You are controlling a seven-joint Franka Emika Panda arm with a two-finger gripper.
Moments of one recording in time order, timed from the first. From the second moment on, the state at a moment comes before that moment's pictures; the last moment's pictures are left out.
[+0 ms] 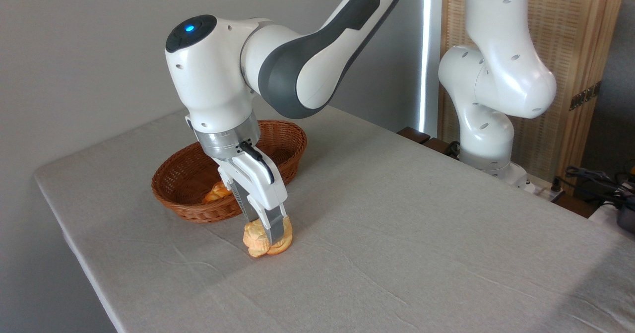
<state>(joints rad) -0.09 0.11 -0.02 -1.93 -0.09 1.94 0.74</state>
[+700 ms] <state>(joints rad) -0.09 0.11 -0.02 -1.93 -0.09 1.94 0.74</state>
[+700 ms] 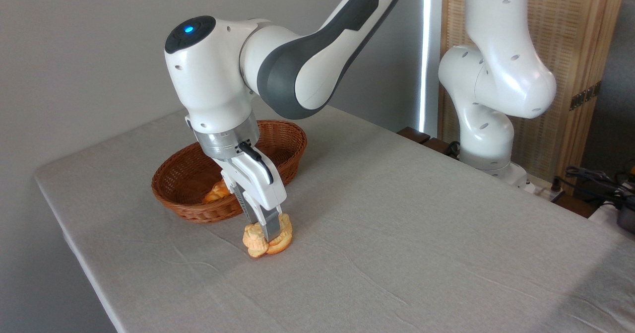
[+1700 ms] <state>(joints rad) -0.09 0.04 -0.02 -1.84 -0.12 1.89 0.74</state>
